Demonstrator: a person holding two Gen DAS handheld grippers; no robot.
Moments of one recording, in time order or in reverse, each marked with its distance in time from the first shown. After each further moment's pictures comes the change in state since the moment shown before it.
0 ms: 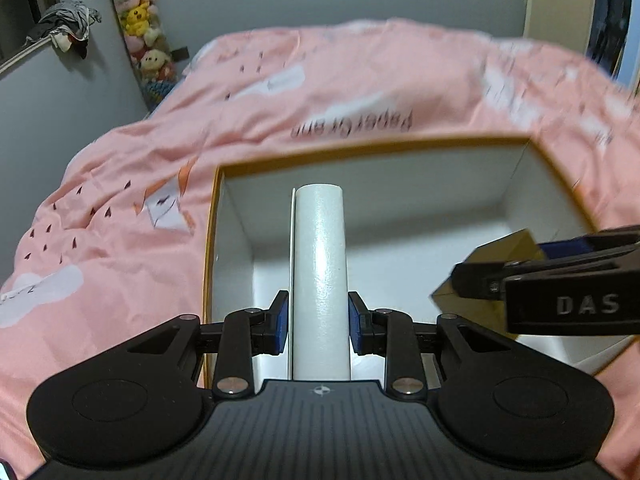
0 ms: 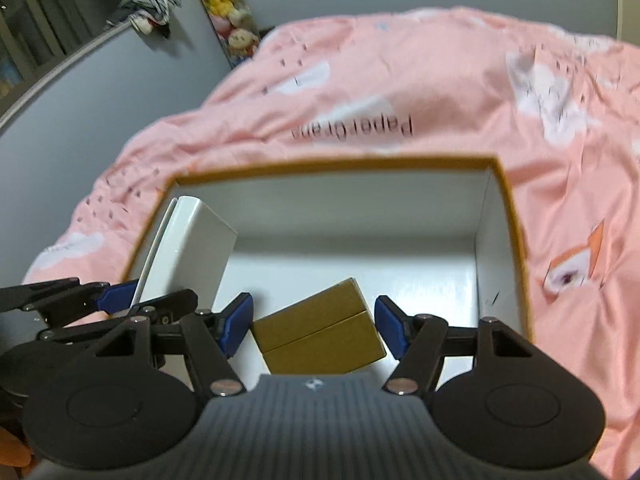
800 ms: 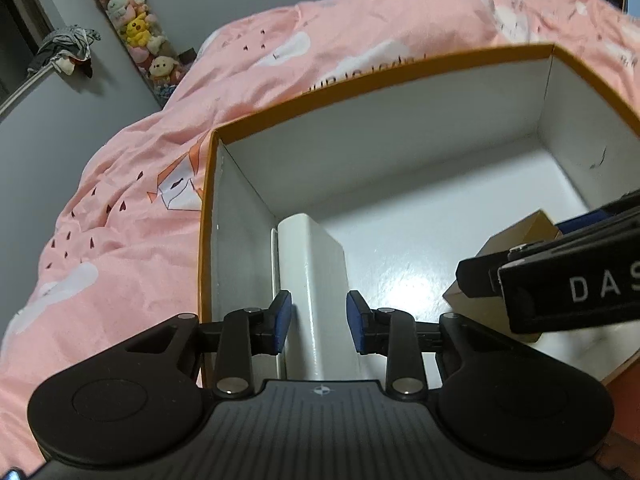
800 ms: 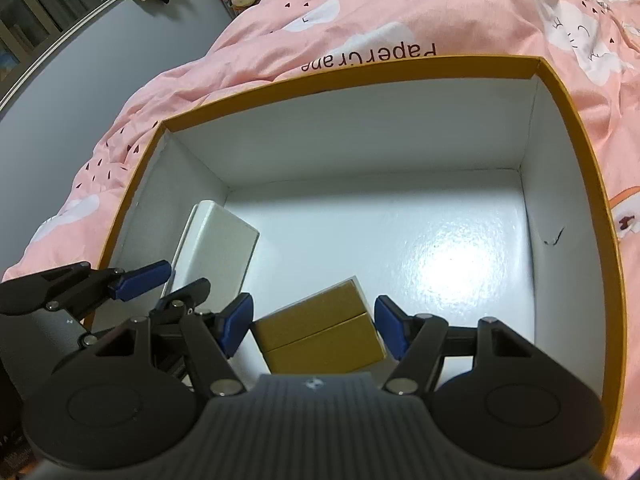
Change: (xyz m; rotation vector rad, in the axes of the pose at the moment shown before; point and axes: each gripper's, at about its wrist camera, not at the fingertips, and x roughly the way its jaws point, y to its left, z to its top) left arm 0.022 -0.008 -0.024 0.118 0.032 0.103; right arm 0.035 0.001 -0.016 0.031 0.110 0.058
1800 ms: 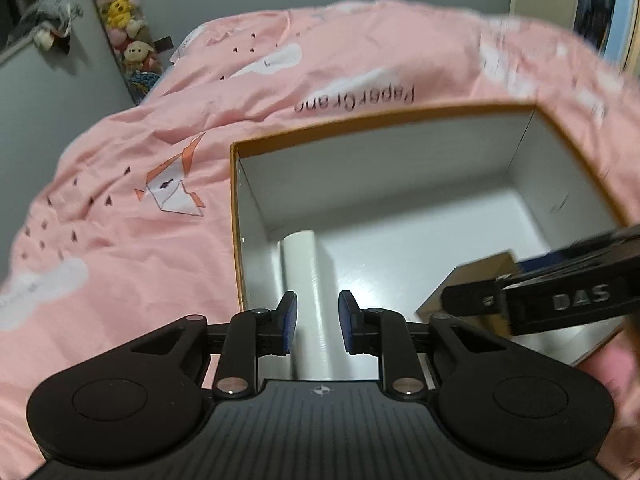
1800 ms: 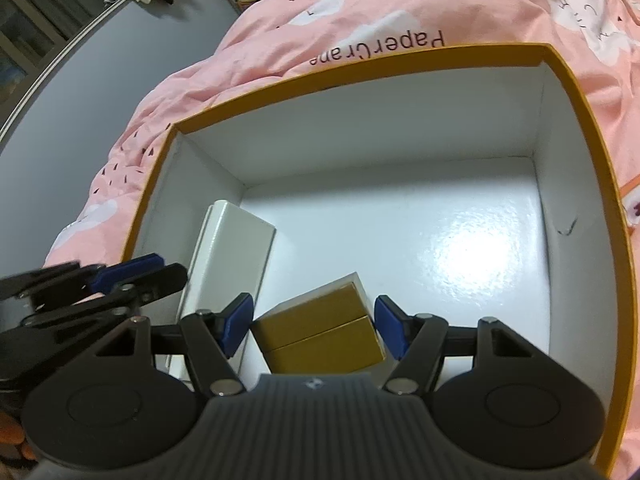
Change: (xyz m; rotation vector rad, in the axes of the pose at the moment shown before) left arm -0.011 0.034 0.016 -0.042 0.024 -0.133; right arm -0.002 -0.004 0.003 0.034 0.036 0.083
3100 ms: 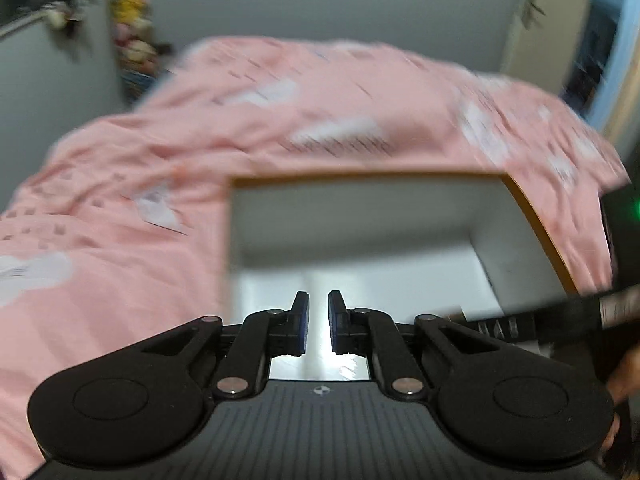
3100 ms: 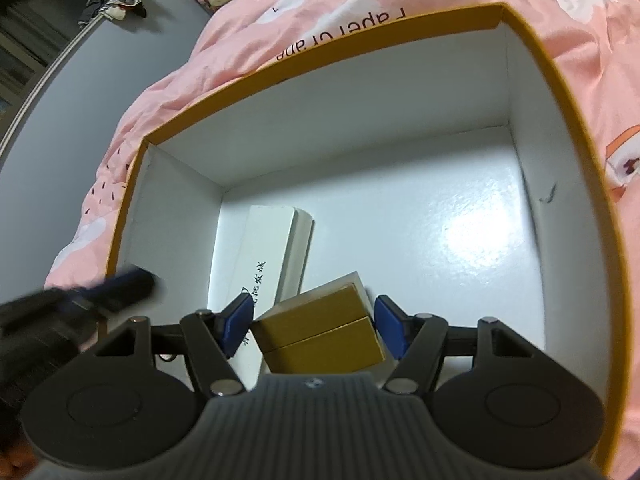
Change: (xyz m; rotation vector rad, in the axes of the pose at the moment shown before) left arm -0.029 0.032 0.000 -0.178 -0.141 -0.126; right arm 0.008 -0.018 -0.003 0.122 0.027 -0.009
